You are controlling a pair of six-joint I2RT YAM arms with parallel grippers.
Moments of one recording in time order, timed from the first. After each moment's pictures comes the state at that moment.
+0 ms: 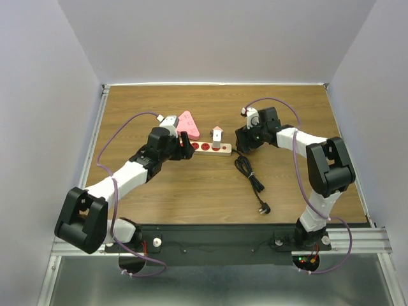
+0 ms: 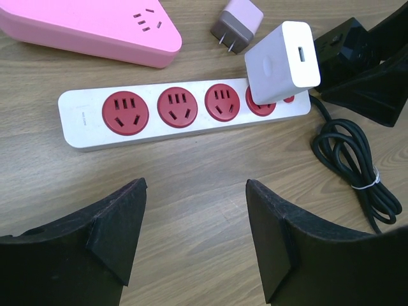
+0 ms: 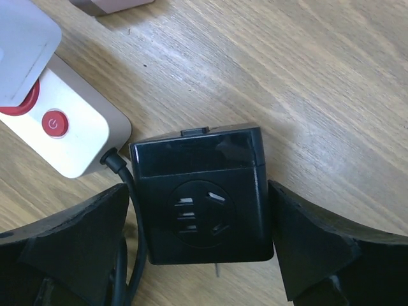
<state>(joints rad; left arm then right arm) -0.46 1.29 0.70 0.05 0.08 -0.43 0.30 1.82 1.12 -0.18 -0.34 -0.16</state>
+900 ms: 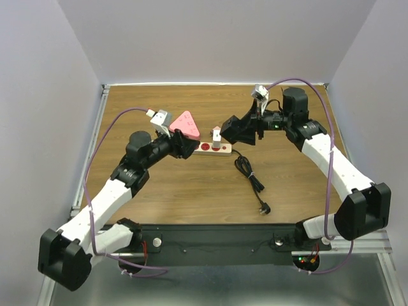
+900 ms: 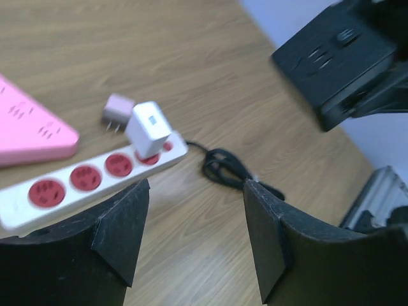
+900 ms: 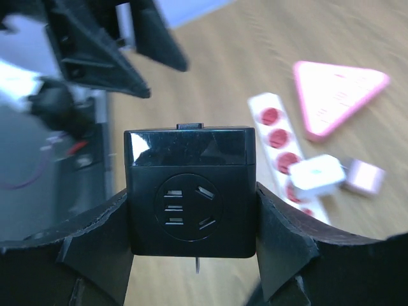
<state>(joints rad) -0.47 1.00 0.68 0.14 0.30 -0.41 0.30 1.38 1.19 -0.20 -1.01 -0.06</state>
